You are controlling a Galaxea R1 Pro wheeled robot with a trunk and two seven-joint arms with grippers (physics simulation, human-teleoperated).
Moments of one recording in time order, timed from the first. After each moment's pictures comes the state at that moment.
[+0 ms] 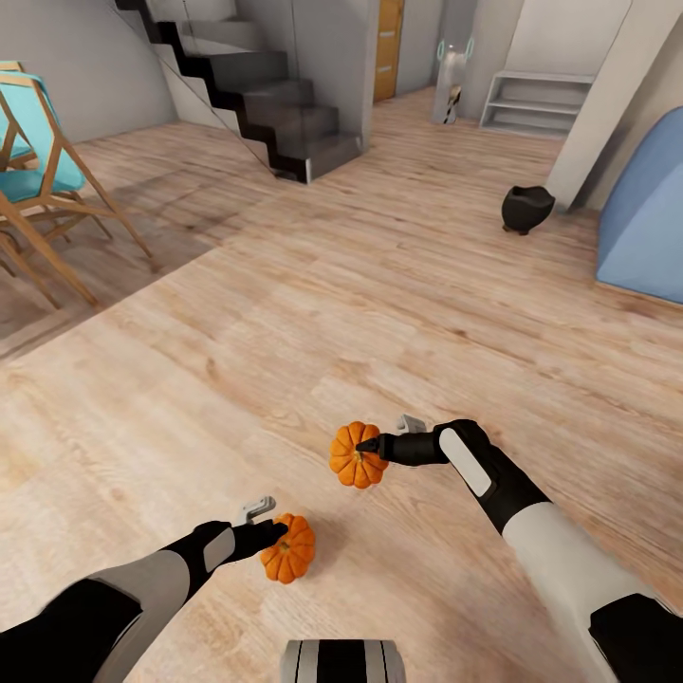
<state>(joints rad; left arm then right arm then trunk) -0.88 -0.02 -0.38 0.00 0.72 0.24 -0.16 -0.89 -0.06 0.36 -0.80 -0.74 0.87 0.19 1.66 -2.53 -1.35</state>
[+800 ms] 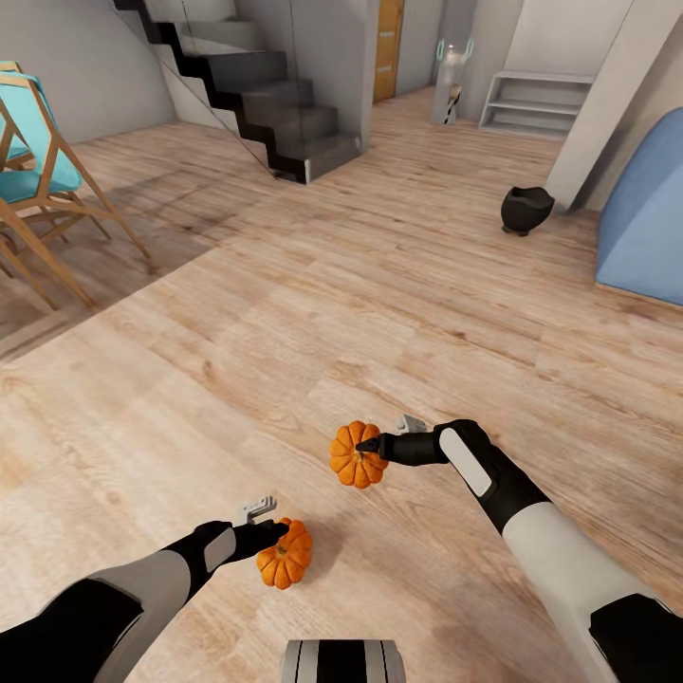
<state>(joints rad) -0.88 -0.02 -0.38 0.00 0.72 0.24 -0.16 -0.89 -0.06 0.36 -0.80 -0.74 0.87 0.19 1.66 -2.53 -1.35</state>
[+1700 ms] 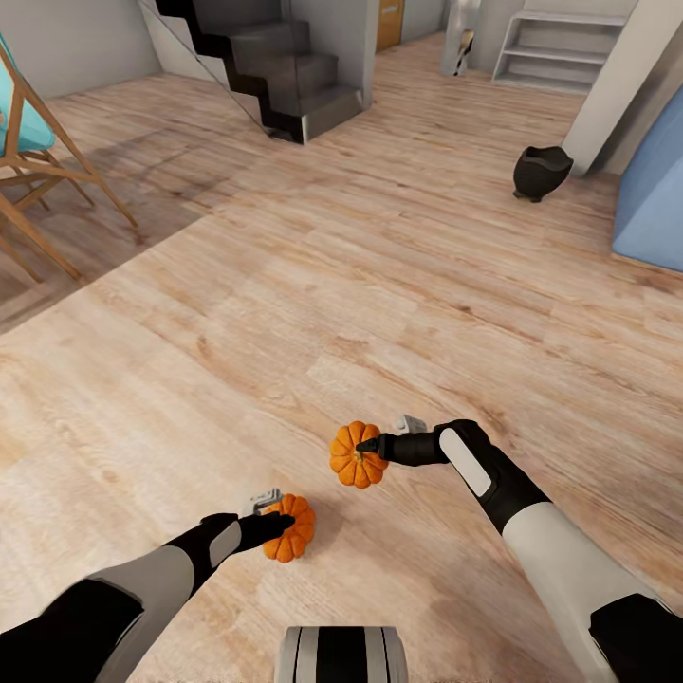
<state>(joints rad) -0.88 -0.03 -0.36 -0.06 0.64 0.24 -0.16 -0.89 -0.06 0.36 -0.80 -0.74 0.87 0.19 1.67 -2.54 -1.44</state>
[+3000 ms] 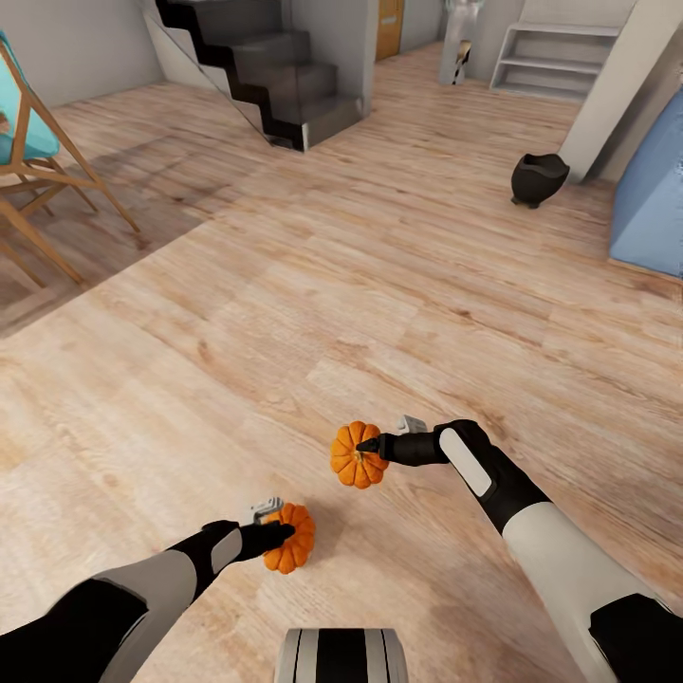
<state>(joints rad) -0.88 -0.04 -0.35 -0.01 0.65 0.24 -0.16 -0.89 -0.06 0.36 -0.80 -0.74 0.87 0.19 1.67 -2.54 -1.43</state>
